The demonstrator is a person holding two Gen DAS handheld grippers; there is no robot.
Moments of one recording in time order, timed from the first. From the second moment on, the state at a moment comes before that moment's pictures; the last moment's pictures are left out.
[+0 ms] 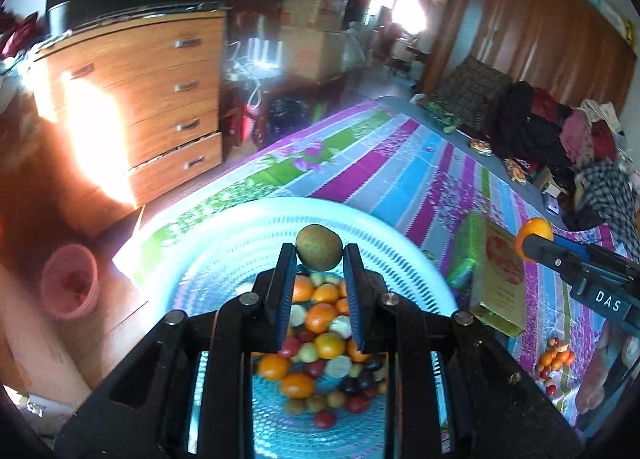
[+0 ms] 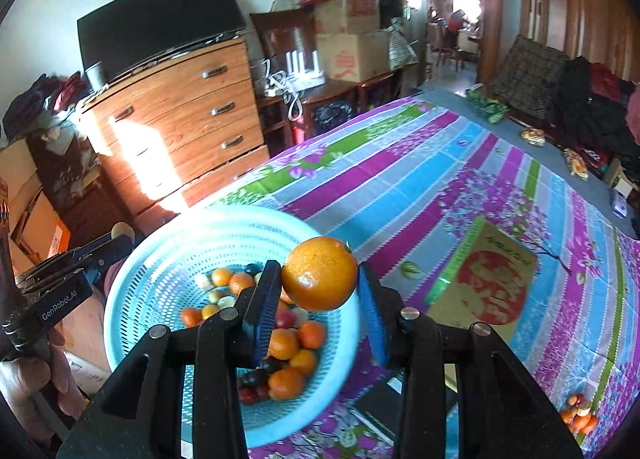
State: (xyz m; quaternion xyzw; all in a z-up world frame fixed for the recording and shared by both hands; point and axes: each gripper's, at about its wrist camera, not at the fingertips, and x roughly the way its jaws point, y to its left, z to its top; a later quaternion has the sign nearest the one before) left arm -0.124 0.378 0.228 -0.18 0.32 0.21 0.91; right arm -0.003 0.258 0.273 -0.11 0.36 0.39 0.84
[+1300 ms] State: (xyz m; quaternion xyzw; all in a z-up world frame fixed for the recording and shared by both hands) left arm -0.118 0.419 0.149 -0.26 0.48 0.16 0.82; right arm 0.014 0.329 0.184 -0.20 0.51 0.40 0.74
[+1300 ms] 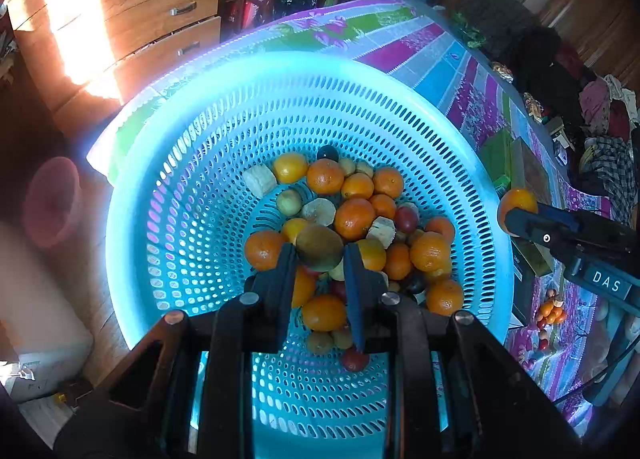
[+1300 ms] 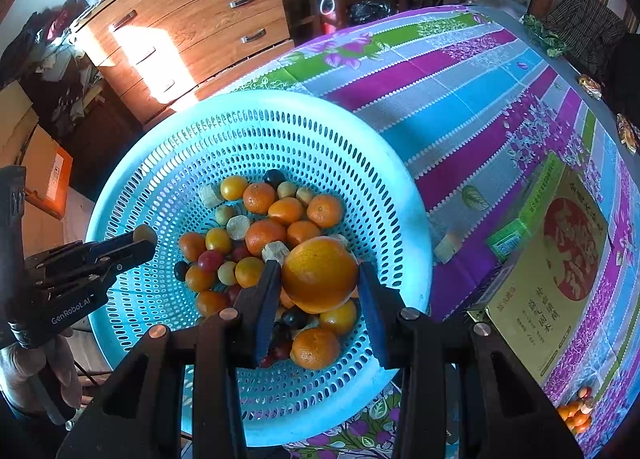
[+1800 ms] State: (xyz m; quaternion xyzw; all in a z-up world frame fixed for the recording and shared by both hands) left arm -0.120 0.423 0.142 -0.28 0.48 0.17 0.82; right arm 0.013 0.331 0.179 -0.19 0.51 0.41 0.74
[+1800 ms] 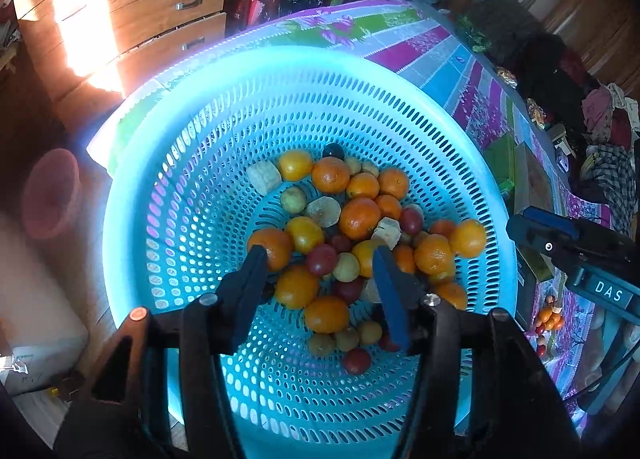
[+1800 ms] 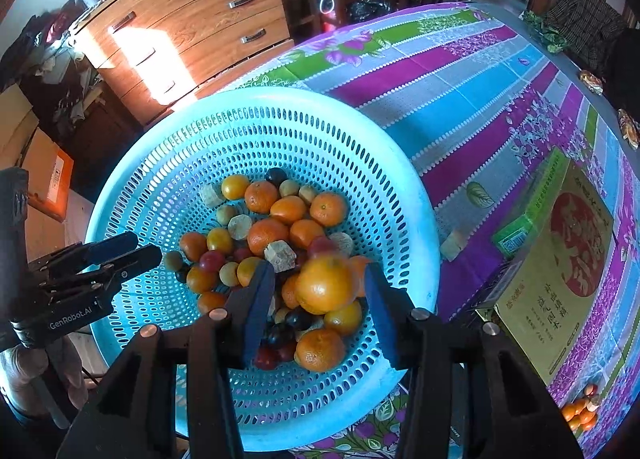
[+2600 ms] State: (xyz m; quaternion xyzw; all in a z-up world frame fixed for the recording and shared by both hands) left arm -0.083 0.297 0.201 -0.14 0.38 0.14 0.90; right arm -0.042 0.132 0.237 -0.14 0.30 0.23 0.91
